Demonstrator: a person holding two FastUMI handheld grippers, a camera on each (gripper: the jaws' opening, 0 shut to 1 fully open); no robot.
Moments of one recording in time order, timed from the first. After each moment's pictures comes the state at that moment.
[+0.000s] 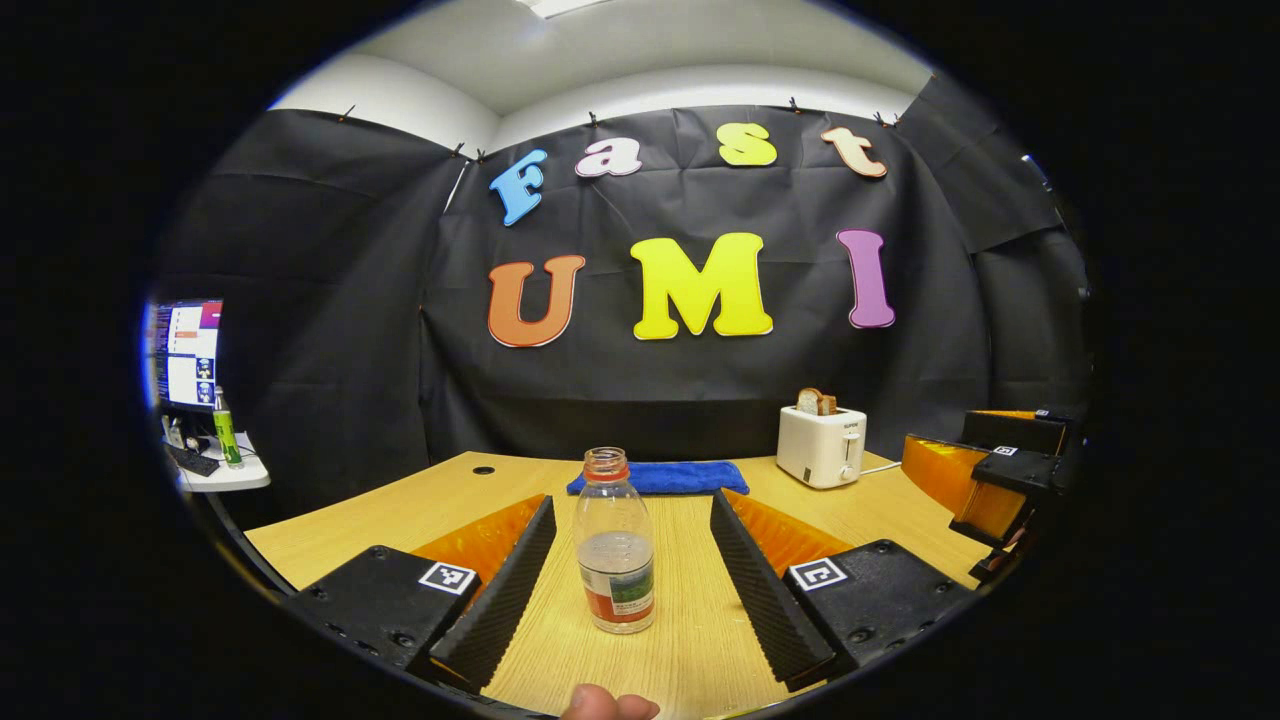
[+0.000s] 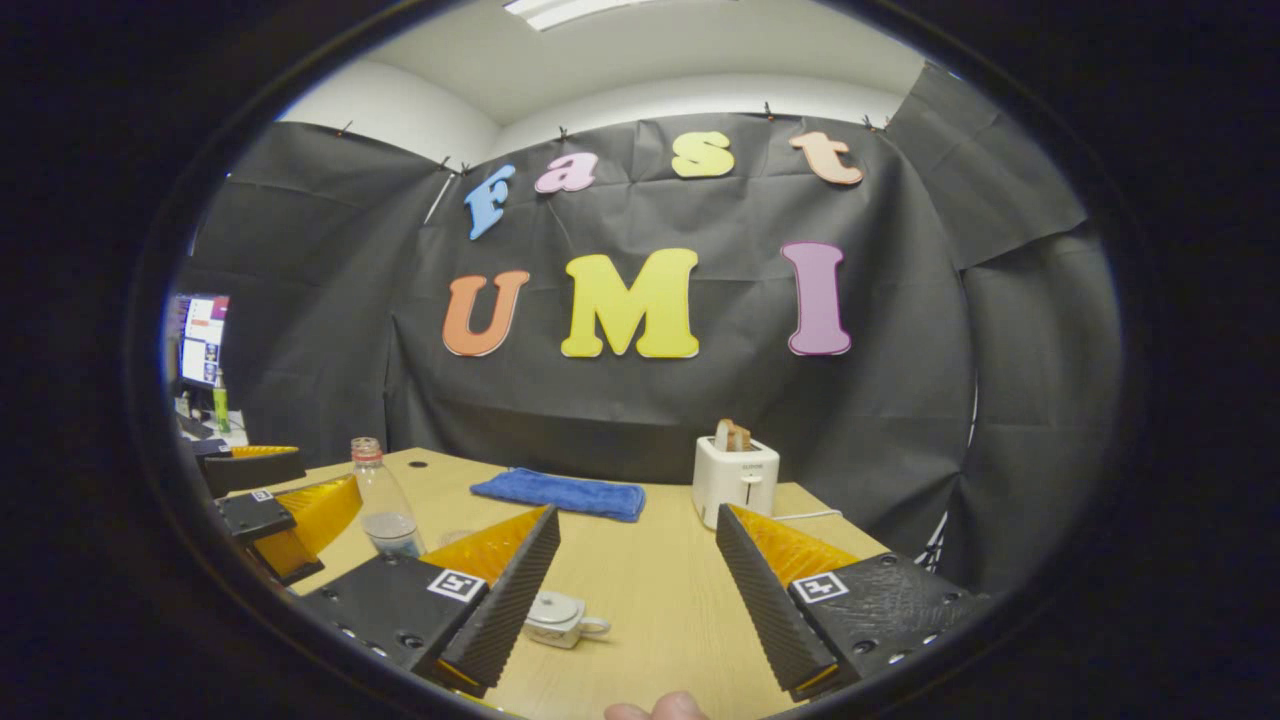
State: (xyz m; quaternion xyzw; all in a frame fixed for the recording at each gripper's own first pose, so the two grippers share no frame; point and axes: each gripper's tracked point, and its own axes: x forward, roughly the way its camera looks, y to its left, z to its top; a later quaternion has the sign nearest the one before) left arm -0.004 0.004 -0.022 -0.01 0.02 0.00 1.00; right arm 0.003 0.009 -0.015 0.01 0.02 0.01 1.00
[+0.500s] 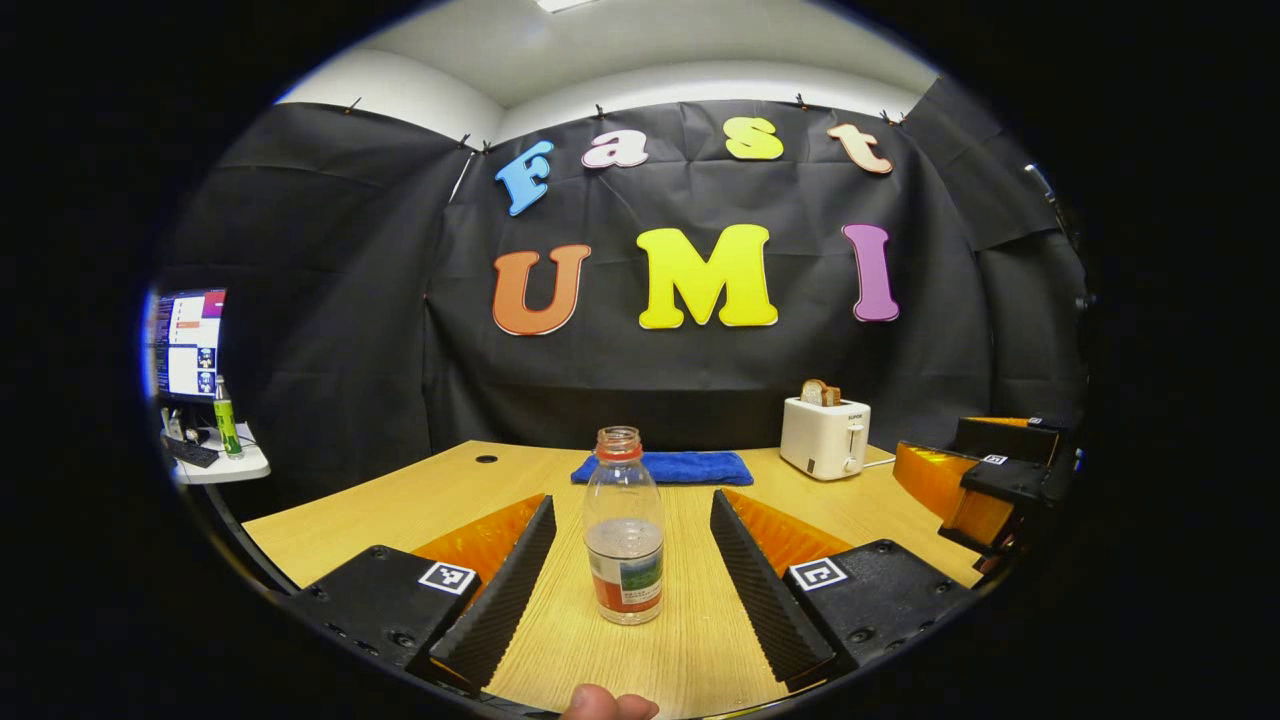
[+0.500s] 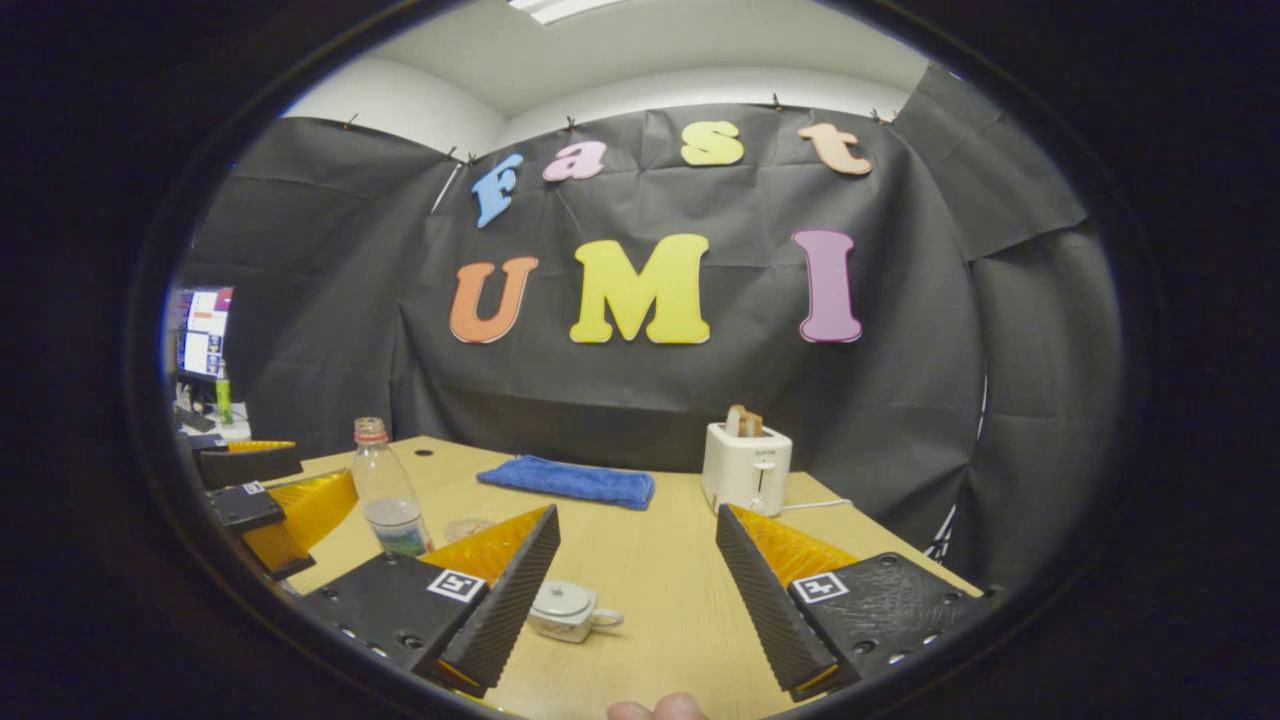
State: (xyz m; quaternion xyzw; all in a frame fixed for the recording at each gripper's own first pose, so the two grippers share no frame) left arm -0.007 0.013 -0.039 -0.02 0.04 0.00 1.00; right arm 0.012 0.026 -0.043 0.01 0.04 0.03 1.00
